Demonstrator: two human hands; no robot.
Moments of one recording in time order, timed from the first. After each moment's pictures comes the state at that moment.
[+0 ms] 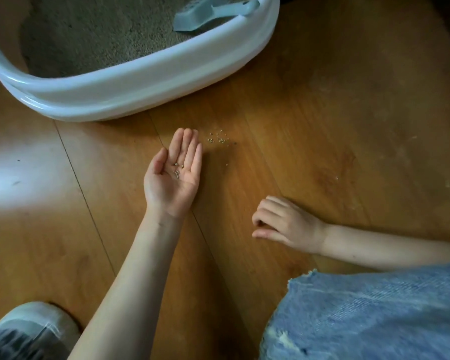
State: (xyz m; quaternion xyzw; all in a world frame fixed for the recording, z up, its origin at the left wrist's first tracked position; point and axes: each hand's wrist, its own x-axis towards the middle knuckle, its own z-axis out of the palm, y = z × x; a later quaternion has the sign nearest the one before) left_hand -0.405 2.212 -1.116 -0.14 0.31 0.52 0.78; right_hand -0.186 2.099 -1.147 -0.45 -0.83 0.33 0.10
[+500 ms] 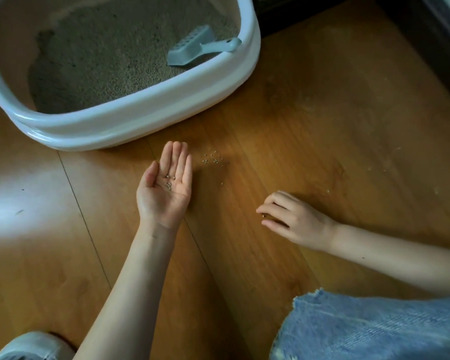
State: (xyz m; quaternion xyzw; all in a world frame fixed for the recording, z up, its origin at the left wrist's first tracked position) left_hand -0.405 2.228 -1.108 -0.13 0.29 0.53 0.78; right_hand -0.162 2.117 -1.139 -0.50 -0.82 0.25 0.15
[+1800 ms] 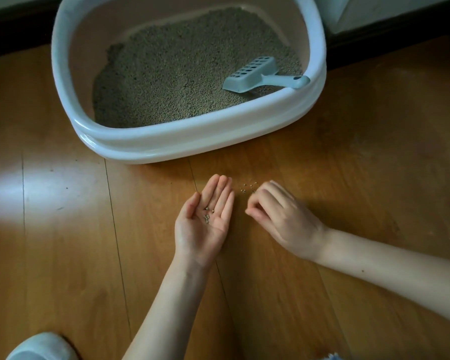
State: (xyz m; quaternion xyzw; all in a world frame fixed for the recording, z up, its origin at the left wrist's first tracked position) left_hand -0.404 2.222 -1.119 -0.15 0.33 0.52 0.77; right_hand -0.232 2.216 -1.116 -0.44 -0.85 0.16 0.23
